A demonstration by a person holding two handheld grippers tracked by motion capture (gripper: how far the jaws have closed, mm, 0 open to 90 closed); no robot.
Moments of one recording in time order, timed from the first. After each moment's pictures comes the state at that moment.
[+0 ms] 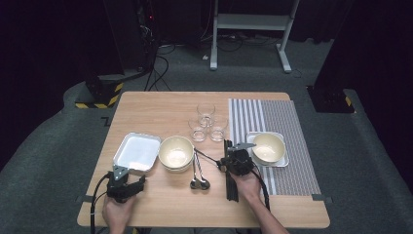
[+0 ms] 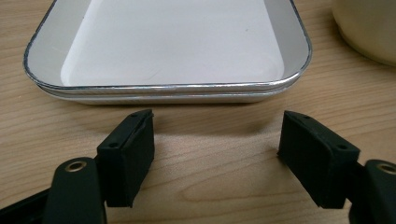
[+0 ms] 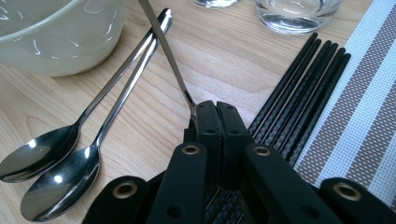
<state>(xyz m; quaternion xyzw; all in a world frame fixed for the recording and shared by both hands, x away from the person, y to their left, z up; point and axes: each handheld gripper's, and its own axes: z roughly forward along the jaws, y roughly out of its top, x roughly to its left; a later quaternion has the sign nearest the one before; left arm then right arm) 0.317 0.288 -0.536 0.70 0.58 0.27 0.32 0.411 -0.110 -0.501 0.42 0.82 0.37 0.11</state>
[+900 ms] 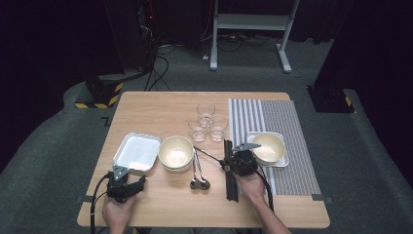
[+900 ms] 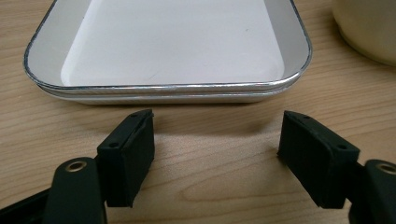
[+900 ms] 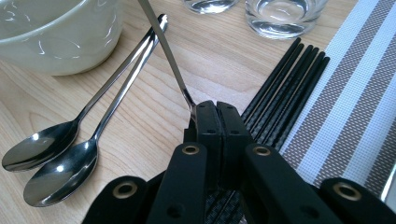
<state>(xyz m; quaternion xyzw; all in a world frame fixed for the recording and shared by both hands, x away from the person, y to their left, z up) 0.317 0.288 -0.536 0.70 0.58 0.27 0.32 0.406 -0.122 -0.496 0.42 0.82 0.38 0.12</state>
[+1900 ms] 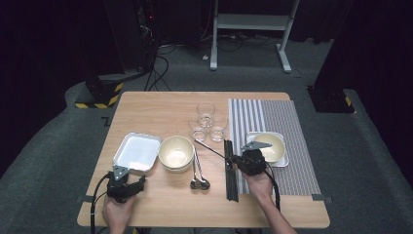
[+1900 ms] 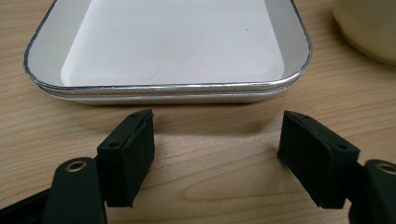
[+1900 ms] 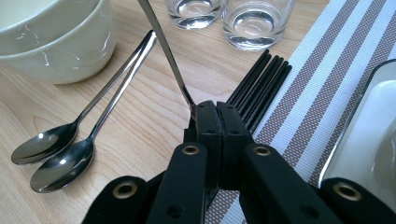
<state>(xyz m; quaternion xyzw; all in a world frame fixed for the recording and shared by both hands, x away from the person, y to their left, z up) 0.317 0.288 -0.536 0.70 0.58 0.27 0.32 0.401 -0.144 -0.481 0.42 0.81 0.39 0.13</state>
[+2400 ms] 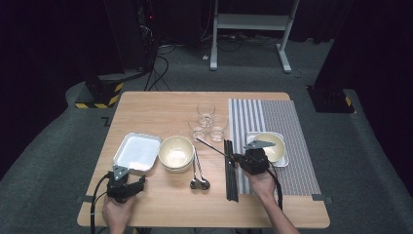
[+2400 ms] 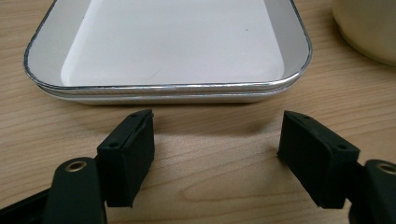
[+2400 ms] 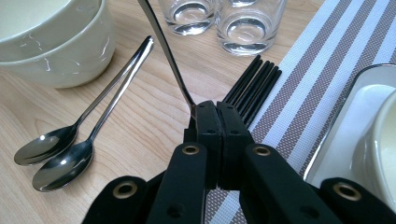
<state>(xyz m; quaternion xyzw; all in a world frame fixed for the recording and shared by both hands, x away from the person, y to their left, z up) 0.317 0.288 -0.536 0.70 0.58 0.27 0.32 0.401 -0.151 -0.474 0.42 0.80 0.40 0.14</state>
